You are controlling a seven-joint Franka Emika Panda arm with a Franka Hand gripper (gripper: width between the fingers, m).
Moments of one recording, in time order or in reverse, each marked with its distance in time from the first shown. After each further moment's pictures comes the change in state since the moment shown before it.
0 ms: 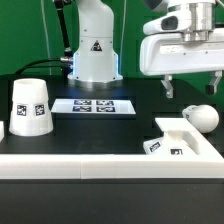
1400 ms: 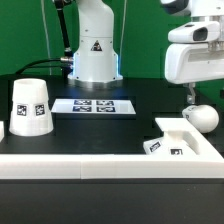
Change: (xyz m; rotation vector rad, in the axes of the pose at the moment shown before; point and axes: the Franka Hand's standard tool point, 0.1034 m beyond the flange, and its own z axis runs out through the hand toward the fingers) arm -0.018 -0.051 0.012 0.008 -0.184 -0.119
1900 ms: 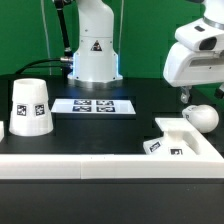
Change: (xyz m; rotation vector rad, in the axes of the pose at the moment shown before) arm -0.003 0.013 0.001 -0.002 -0.298 0.029
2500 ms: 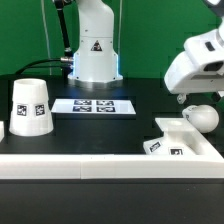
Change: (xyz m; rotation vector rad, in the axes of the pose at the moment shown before) arm -0.007 0.000 0.012 -0.009 -0.433 0.059
